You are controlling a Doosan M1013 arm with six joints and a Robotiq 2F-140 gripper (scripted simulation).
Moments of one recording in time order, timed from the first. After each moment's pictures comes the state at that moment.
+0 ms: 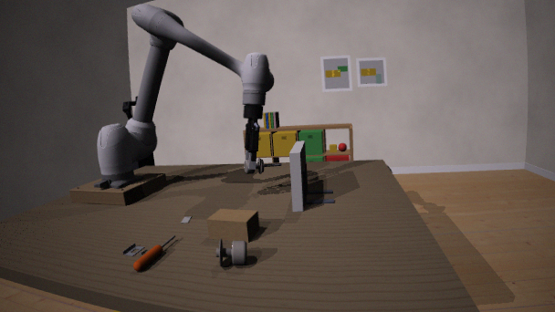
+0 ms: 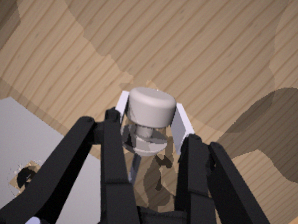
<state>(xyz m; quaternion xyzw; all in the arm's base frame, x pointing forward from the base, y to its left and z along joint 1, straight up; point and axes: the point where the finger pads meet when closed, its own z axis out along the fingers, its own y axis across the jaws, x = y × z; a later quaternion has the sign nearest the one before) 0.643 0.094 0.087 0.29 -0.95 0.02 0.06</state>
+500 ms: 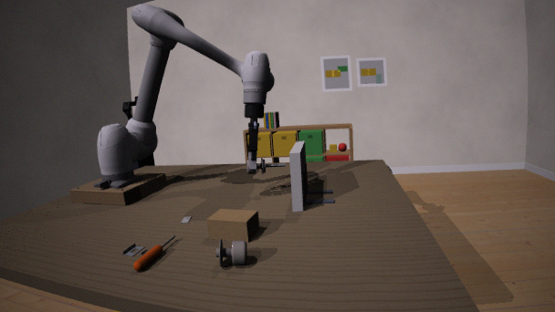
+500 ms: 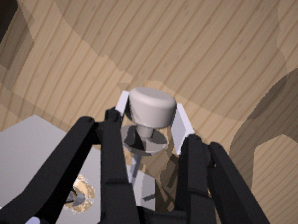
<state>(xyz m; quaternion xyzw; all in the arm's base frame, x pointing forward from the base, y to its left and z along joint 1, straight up) 0.656 0.077 0.090 0.21 -0.97 0.04 0.05</state>
